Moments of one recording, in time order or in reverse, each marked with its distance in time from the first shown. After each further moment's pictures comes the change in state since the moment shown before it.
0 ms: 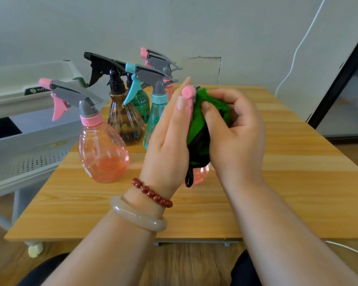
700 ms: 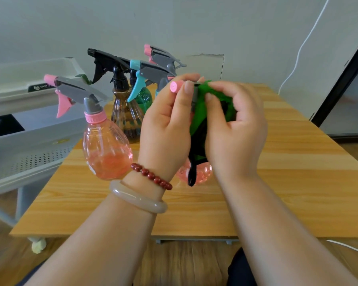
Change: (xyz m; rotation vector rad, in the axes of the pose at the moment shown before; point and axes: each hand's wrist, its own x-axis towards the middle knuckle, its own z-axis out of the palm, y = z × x) left_hand 0.017 -0.011 -0.007 -0.072 -0.022 0.069; right_hand 0.001 0.005 0.012 -0.203 0.162 -0.214
